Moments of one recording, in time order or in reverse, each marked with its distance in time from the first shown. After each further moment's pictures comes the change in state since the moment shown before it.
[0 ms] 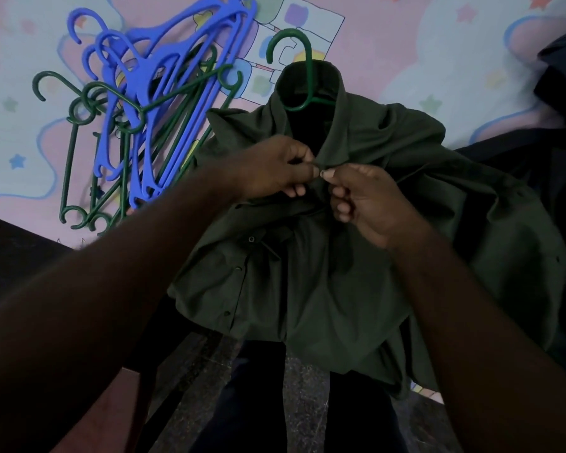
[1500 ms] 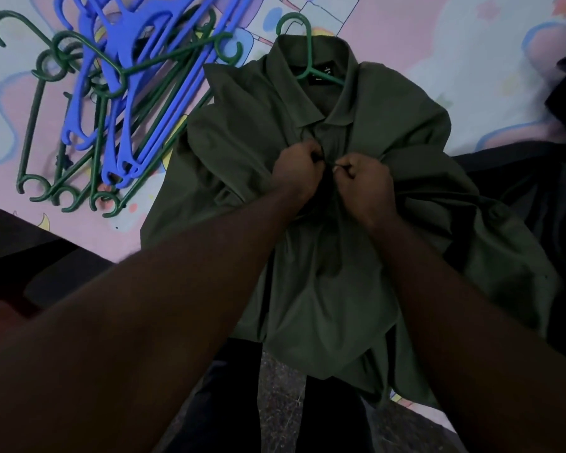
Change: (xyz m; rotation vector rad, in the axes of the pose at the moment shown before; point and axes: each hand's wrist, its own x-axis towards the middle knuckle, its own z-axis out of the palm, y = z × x) left_hand 0.092 -0.059 0.071 0.176 0.622 -0.160; right_hand 0.071 0.043 -0.037 -1.093 0.425 -0.317
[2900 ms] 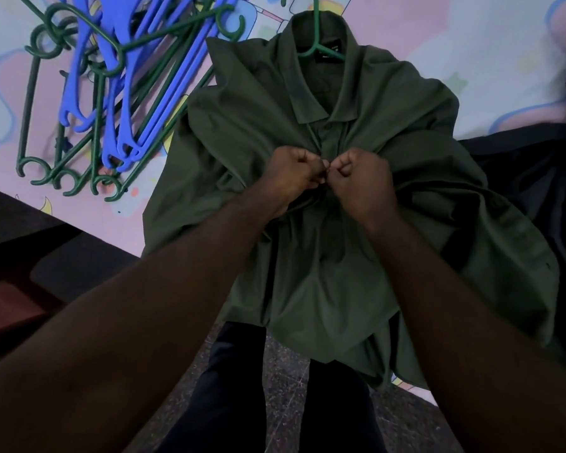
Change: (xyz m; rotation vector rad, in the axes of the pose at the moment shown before) left_hand -0.034 -0.015 -0.013 -0.741 -0.265 -0.279; right_hand -0.021 -0.007 0.004 0.080 -0.091 0.047
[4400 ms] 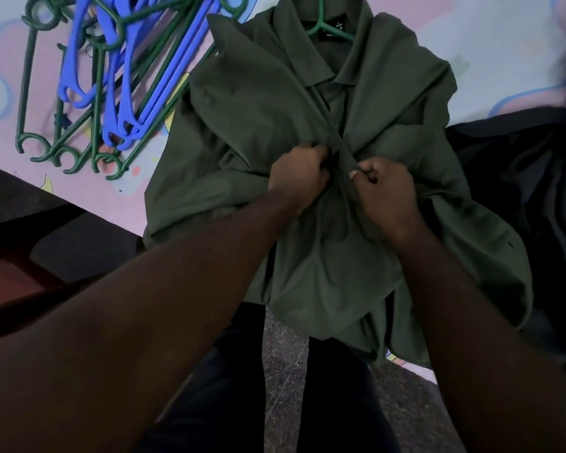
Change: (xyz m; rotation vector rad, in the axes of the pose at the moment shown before) left_hand -0.019 -0.015 0.013 1.096 0.140 0.314; right_hand -0.039 0.019 -0.022 0.125 -0.008 0.080
